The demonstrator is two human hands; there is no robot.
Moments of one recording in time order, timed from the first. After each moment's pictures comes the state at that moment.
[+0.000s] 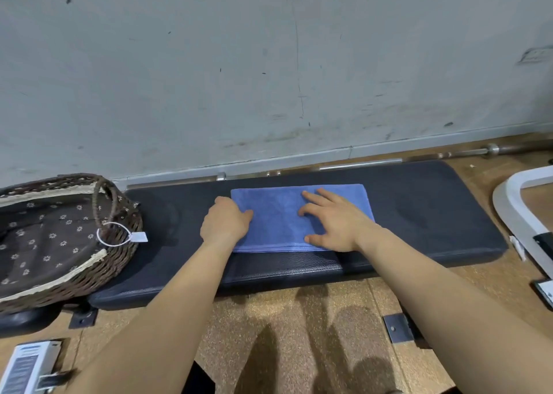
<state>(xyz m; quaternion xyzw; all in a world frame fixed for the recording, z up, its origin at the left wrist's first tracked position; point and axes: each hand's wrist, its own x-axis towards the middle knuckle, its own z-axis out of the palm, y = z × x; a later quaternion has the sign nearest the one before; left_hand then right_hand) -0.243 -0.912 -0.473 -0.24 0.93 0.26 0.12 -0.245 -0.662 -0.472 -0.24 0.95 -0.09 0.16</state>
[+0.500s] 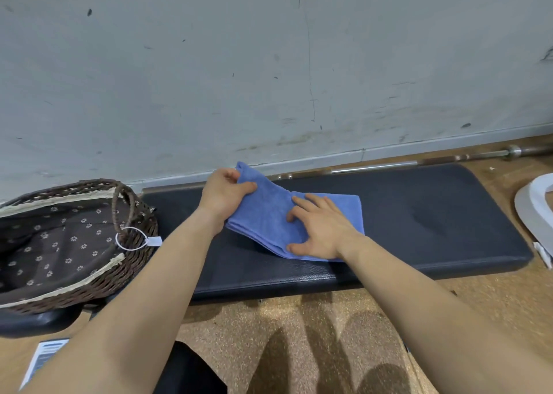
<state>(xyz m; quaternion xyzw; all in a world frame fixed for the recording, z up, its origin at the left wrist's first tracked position) -0.267 -0.936 -0.419 -0.17 0.81 0.56 0.04 -0.243 -0.716 -0.472 -0.25 0.95 -0.12 0.12</state>
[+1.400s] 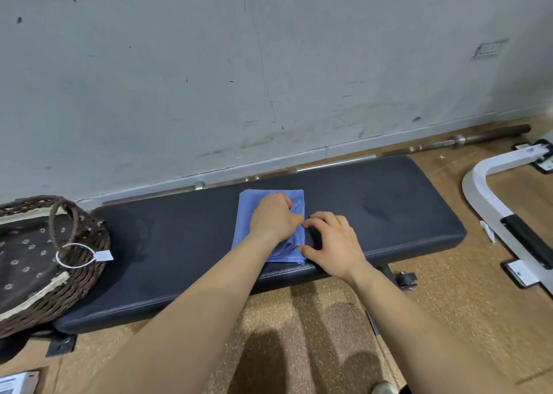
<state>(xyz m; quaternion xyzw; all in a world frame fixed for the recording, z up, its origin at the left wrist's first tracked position) -0.246 -0.775 -0.451 0.00 0.93 0.33 0.15 -0.184 -0.626 -0.496 -0.04 0.97 -0.24 0.06</state>
